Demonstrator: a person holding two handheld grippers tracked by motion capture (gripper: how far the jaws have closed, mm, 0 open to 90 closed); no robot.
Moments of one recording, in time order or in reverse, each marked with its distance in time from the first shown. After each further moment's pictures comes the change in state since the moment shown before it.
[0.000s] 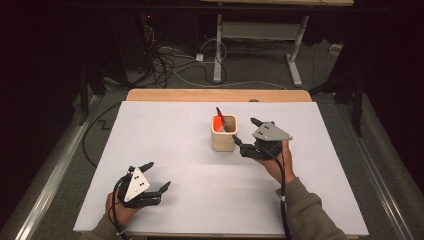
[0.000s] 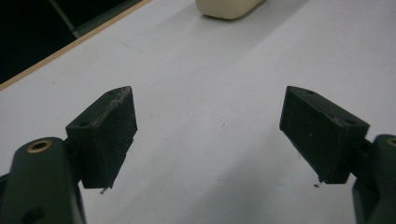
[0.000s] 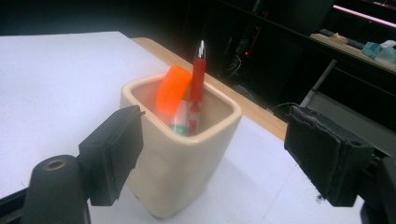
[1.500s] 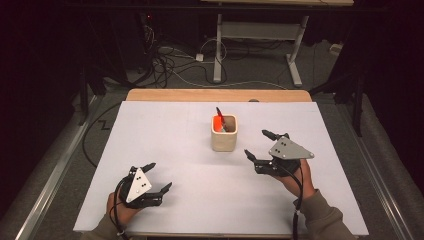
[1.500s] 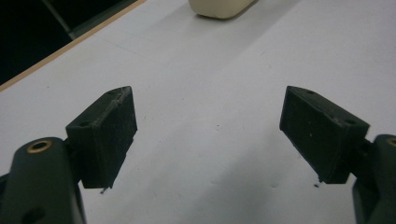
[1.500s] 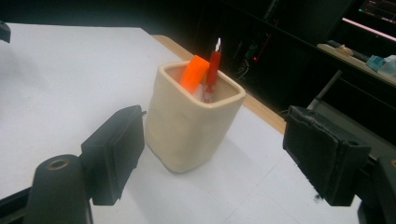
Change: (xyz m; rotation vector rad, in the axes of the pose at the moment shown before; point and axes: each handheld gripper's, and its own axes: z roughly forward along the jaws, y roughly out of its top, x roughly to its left) left arm -0.003 0.002 0.001 0.006 -0.010 0.021; right arm 0.005 -0.008 -0.059 -0.010 0.044 -0.064
